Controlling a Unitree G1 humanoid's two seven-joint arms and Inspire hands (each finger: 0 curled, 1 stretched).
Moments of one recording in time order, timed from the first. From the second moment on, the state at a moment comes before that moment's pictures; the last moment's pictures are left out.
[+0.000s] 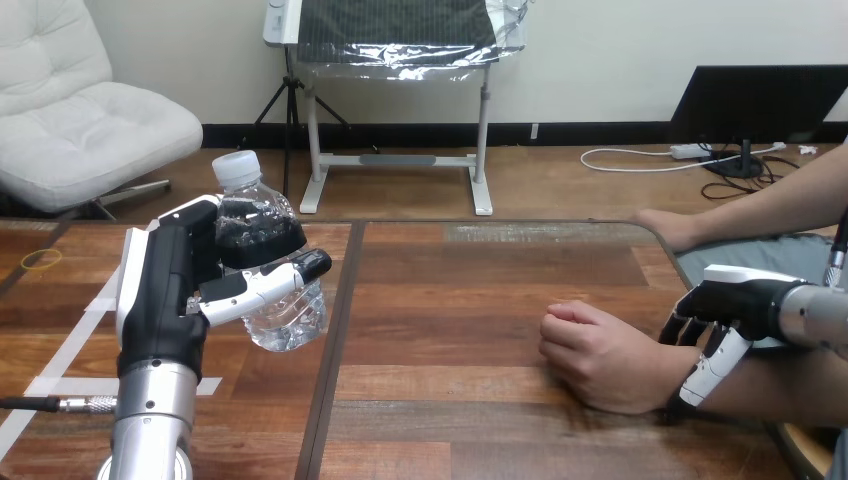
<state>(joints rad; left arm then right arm) 0.01 0.15 0.10 -0.09 0.09 -0.01 0.05 -0.69 -0.70 0.38 0.95 -0.57 -0.09 0.59</state>
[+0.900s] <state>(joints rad) 0.01 0.15 0.10 -0.09 0.09 -0.01 0.05 -0.67 -0.70 0.39 0.90 -0.57 -0.07 0.62</state>
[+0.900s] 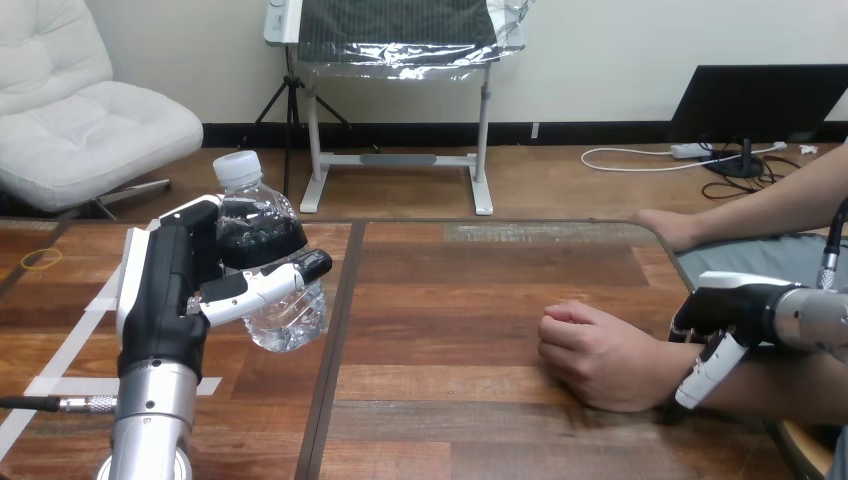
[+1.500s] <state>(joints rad) 0.01 0.15 0.10 -0.09 0.09 -0.02 0.05 -0.65 -0.70 0.42 0.83 -0.60 -0.03 0.66</state>
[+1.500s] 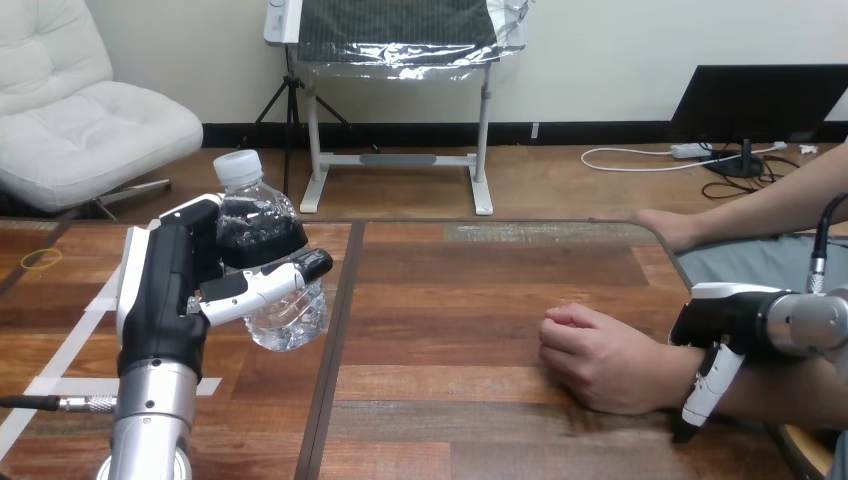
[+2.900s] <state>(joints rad) 0.01 0.15 0.10 -0.09 0.09 -0.02 0.05 -0.53 -0.74 0.37 0.73 -0.58 -0.14 0.50</state>
